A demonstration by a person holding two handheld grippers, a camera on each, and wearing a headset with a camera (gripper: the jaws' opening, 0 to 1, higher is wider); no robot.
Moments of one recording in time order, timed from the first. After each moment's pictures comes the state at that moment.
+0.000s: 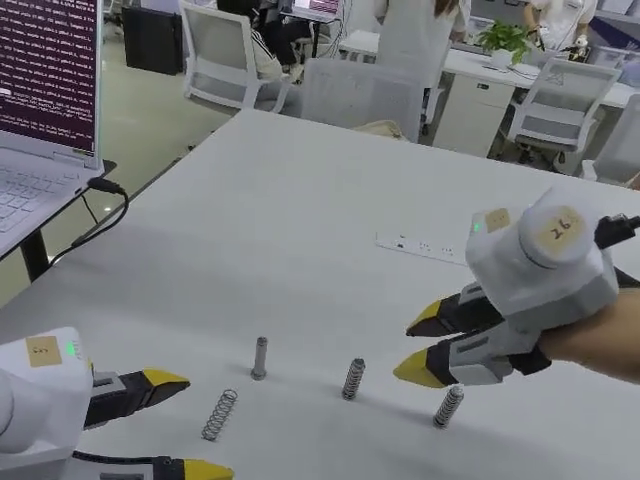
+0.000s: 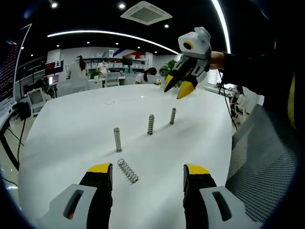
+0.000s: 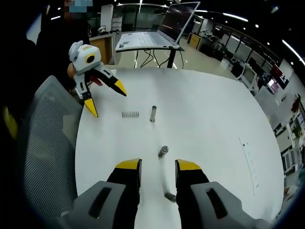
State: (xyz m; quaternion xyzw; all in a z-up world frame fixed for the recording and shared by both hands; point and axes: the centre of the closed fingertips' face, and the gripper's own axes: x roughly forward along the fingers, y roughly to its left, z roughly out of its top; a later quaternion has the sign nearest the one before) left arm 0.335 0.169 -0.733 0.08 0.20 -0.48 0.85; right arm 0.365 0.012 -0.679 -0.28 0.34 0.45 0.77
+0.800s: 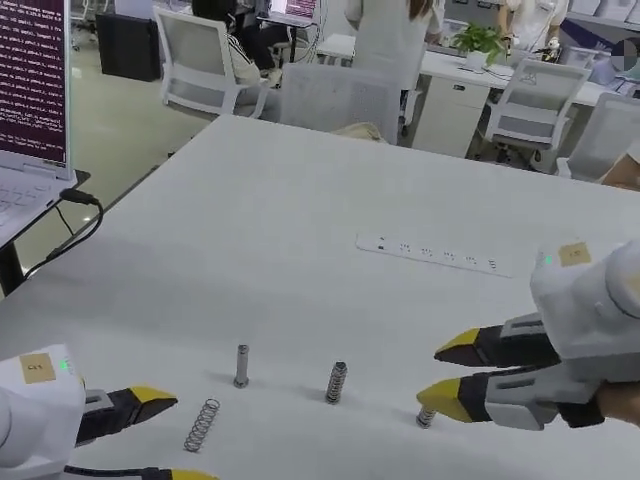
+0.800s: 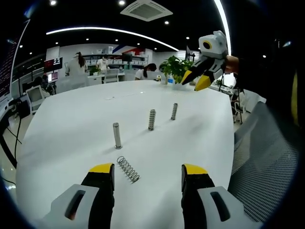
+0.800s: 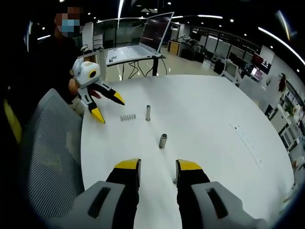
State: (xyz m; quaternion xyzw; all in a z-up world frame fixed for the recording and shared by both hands) left arm 0.338 0.168 -0.744 0.08 0.21 -0.48 0.85; right arm 0.337 -0.021 -0.671 -0.21 0.32 0.40 0.83
